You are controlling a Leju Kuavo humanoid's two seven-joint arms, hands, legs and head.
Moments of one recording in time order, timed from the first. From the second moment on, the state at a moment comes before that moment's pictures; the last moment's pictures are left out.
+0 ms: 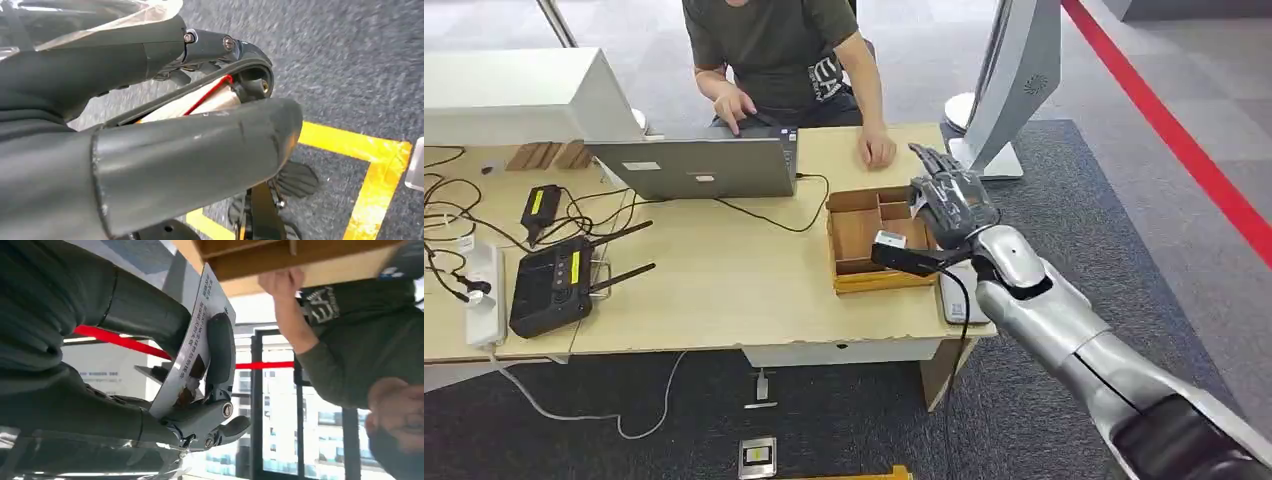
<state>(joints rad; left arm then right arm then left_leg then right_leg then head) -0.11 0.13 -1.03 -0.20 1.17 0.22 -0.14 -0.82 -0.31 0.82 -0.96 0.86 -0.33 0.10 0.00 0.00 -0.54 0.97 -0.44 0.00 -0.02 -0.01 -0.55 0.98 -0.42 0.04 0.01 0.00</state>
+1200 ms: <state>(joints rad) -0.12 0.11 -1.09 -0.20 1.15 0.21 -0.10 -1.08 -0.08 0.89 -0.55 0.98 -0.19 0.23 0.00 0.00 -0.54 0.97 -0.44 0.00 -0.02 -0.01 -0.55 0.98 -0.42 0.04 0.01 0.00</state>
